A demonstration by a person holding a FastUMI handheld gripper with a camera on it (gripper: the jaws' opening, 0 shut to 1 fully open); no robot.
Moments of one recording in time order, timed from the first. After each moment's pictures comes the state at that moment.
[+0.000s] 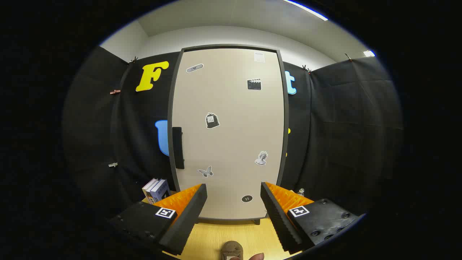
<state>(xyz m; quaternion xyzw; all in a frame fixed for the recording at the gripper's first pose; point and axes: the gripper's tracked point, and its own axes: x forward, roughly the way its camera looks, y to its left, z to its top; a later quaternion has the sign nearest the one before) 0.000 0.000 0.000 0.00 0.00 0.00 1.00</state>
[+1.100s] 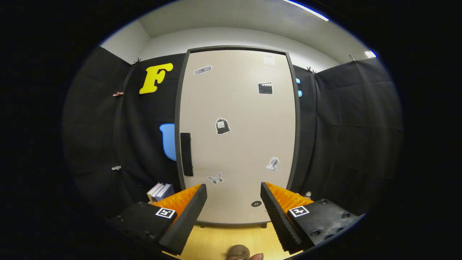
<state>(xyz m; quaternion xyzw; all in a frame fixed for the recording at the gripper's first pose) 0.001 0.006 0.003 0.01 -0.01 0.03 1.00</state>
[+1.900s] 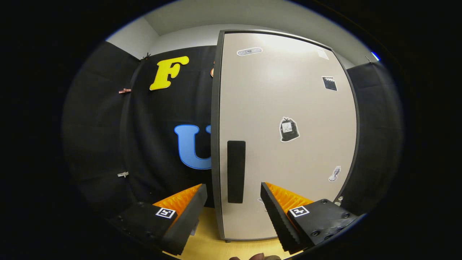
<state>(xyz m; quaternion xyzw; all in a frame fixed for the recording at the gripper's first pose) 0.048 0.037 -0.005 0.00 -0.02 0.06 1.00</state>
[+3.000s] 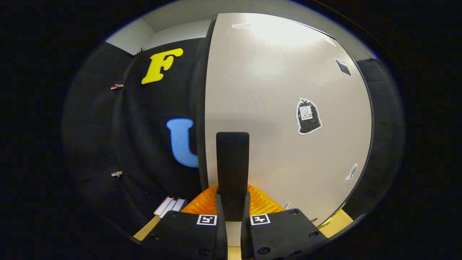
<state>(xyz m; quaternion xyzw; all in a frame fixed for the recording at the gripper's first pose) 0.093 0.037 -0.019 0.01 0.00 0.07 1.00</state>
